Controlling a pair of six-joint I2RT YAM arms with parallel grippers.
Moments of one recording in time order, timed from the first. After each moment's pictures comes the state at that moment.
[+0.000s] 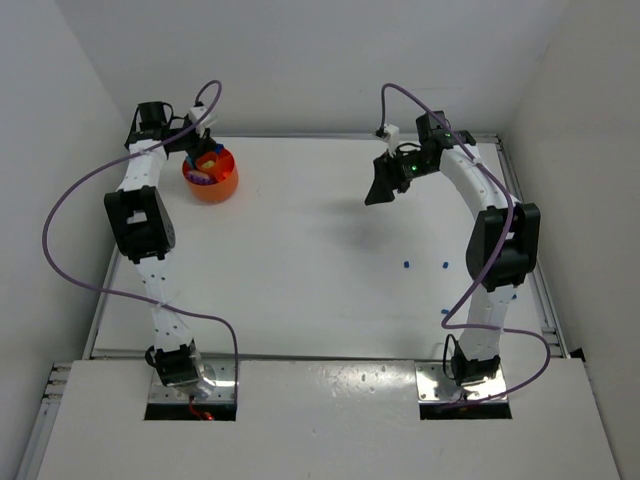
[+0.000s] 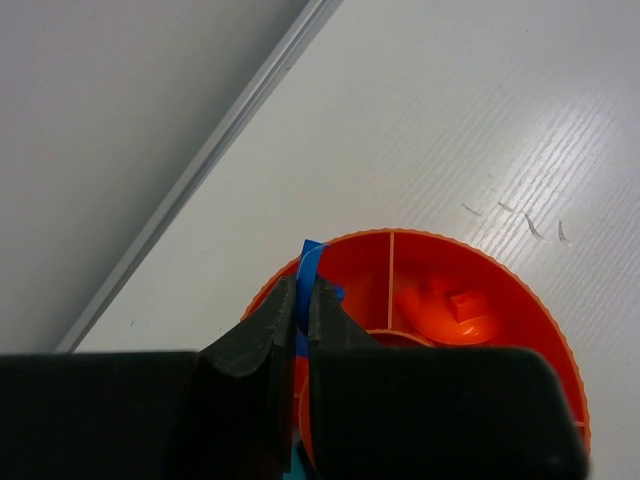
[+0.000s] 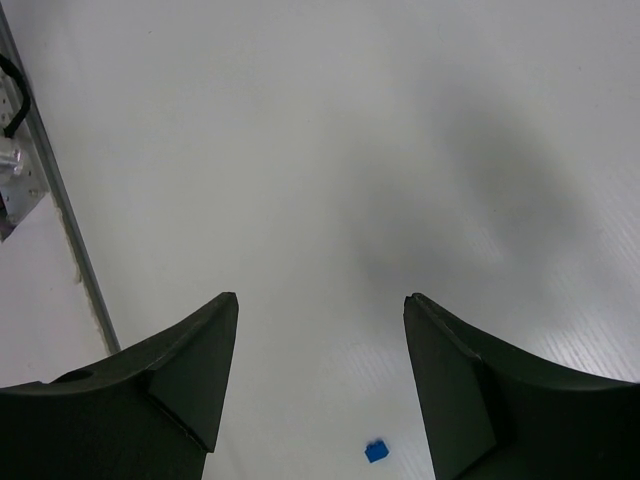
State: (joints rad) left arm 0.22 2.38 2.17 -0.50 0.85 0.87; right arm 0.14 2.00 1.74 -0.89 -0.86 -0.49
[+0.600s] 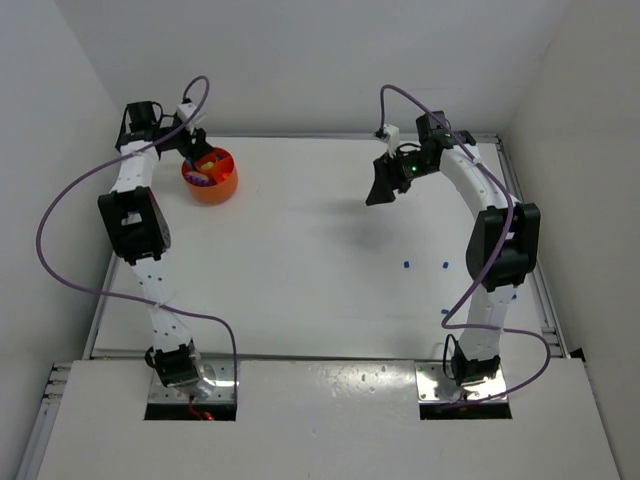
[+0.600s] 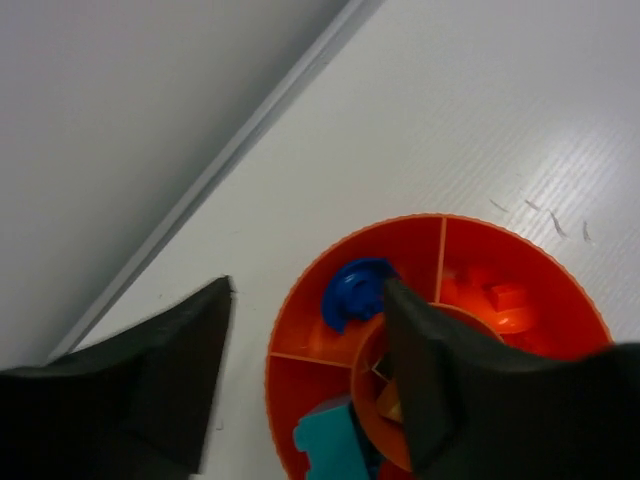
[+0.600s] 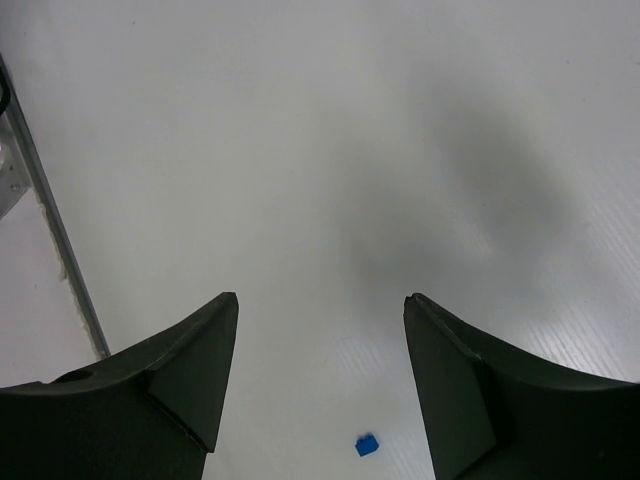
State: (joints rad) left arm 0.26 2.38 2.17 -0.47 0.86 0.82; right arm 0.14 2.00 1.74 -0.89 -0.84 -0.51
